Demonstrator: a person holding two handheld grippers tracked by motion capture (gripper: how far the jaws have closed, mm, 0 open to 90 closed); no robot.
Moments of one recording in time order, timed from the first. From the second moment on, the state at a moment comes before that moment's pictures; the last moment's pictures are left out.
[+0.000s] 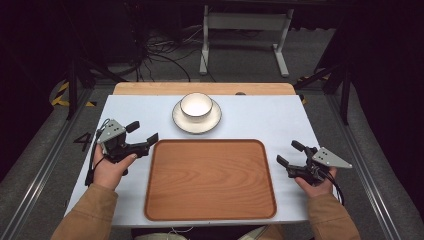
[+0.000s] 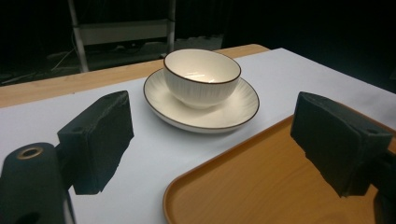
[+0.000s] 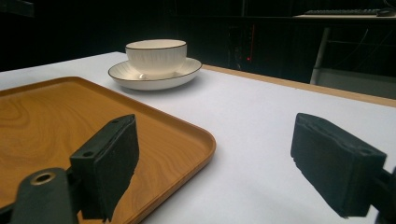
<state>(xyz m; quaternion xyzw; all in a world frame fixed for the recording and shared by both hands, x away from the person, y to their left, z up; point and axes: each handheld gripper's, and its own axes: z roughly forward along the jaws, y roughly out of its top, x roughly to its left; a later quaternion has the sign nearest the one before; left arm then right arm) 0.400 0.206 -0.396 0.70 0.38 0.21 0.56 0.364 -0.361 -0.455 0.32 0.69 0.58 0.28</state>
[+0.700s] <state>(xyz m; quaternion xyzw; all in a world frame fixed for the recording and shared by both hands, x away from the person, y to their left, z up) 0.448 0.171 -0.381 0.72 0.37 0.18 0.56 0.365 -0.360 -0.455 0.32 0.70 0.57 0.28</state>
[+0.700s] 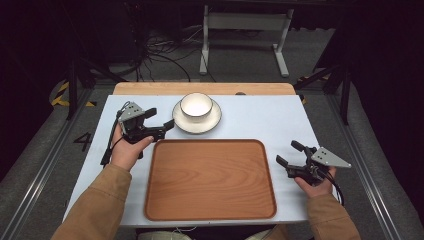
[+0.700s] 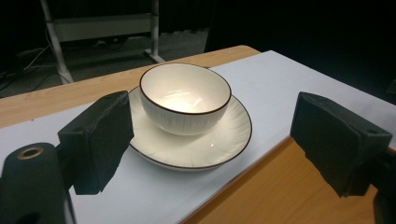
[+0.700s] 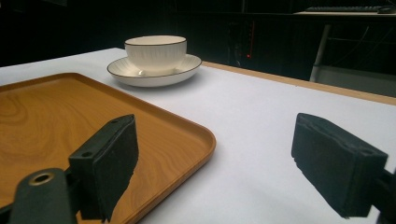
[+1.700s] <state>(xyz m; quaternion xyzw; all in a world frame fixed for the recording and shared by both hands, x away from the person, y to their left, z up) 0.504 0.129 -0.365 0.74 0.34 0.17 0.55 0.366 -0.357 -0.455 0.33 0.71 0.56 0.28</state>
